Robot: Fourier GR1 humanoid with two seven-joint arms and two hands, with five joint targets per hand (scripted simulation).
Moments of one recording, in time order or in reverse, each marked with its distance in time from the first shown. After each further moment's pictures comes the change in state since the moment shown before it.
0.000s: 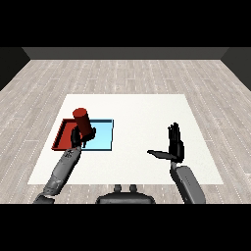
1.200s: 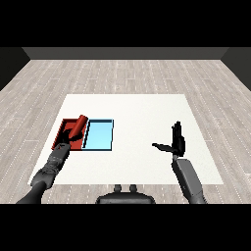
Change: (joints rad) left arm -0.377 0.060 0.167 1.012 -0.110 -0.076 0.088; right arm -0.110 0.016 -0.131 0.293 0.002 0.055 -0.018
